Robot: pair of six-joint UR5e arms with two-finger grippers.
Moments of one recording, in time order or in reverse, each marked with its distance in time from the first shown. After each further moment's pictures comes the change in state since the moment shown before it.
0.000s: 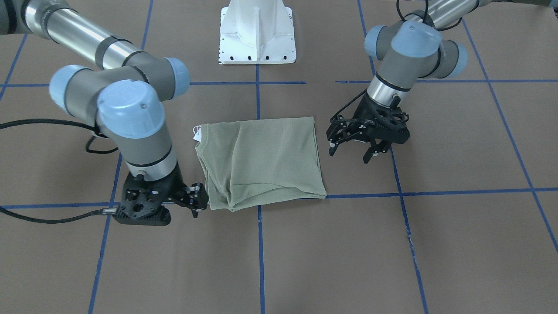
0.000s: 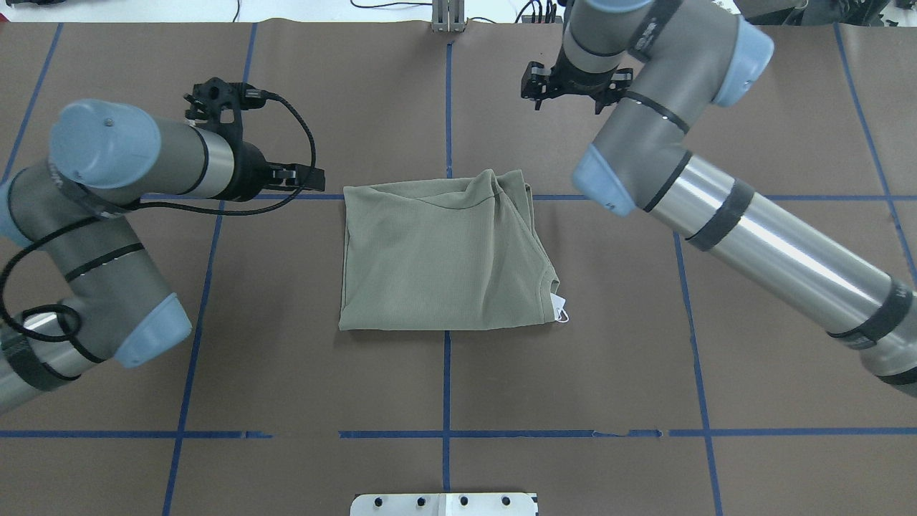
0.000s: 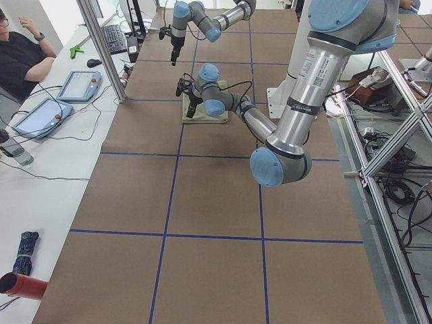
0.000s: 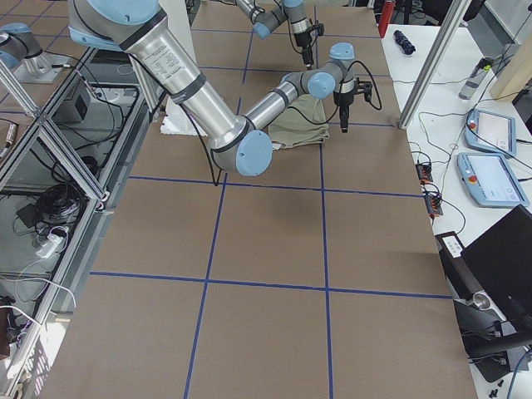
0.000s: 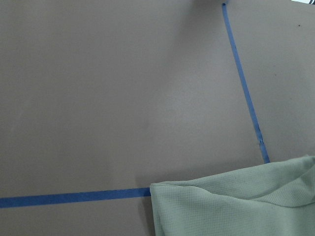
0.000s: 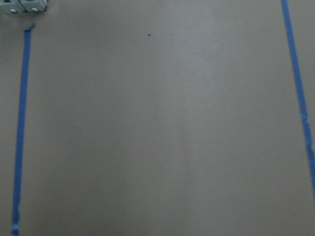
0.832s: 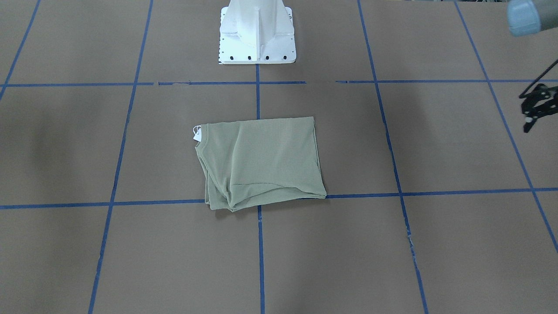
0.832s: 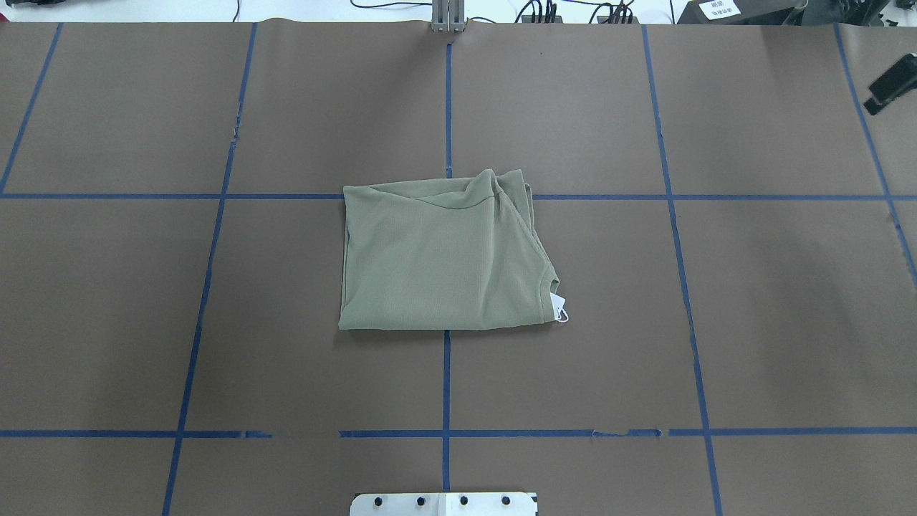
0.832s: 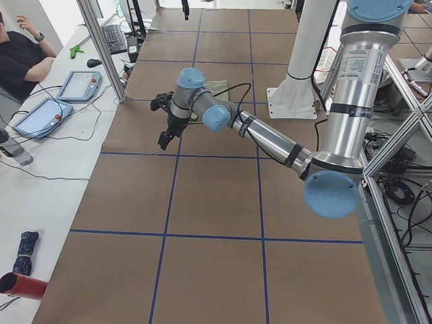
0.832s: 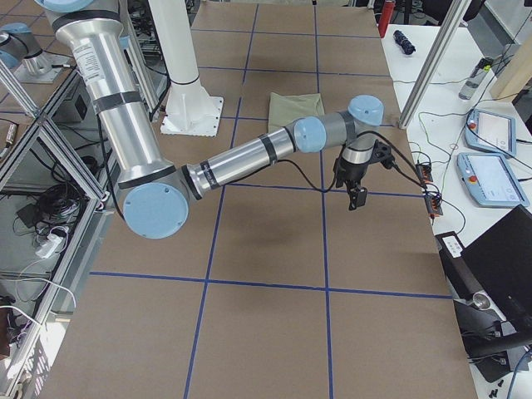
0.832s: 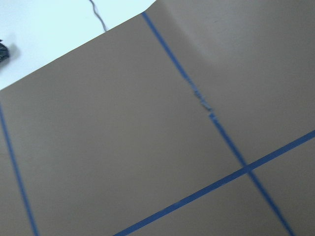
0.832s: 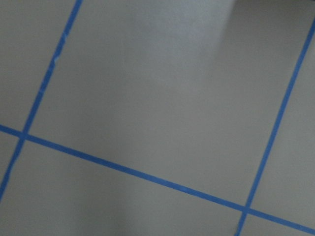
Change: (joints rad) left arm -0.616 0.308 -0.102 0.352 -0.321 0.967; right arm 0.499 -0.493 0.239 -0.247 0.273 -1.046
